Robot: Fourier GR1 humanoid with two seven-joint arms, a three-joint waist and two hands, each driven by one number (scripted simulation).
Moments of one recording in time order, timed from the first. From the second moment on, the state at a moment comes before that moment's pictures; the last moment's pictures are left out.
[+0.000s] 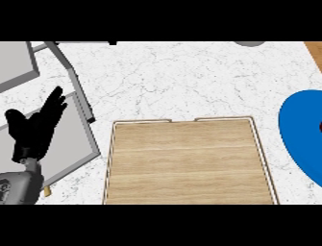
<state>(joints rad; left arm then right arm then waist) -0.17 0.23 0.07 -1.41 0.05 0.02 0.18 0.00 -0.33 -0.78 -1.52 0.00 0.04 -0.06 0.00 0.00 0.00</state>
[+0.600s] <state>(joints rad) -0.15 0.21 0.09 -1.42 0.02 0.00 0.17 0.10 -0.38 -0.84 -1.47 -0.04 0.08 -0.12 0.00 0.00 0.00</state>
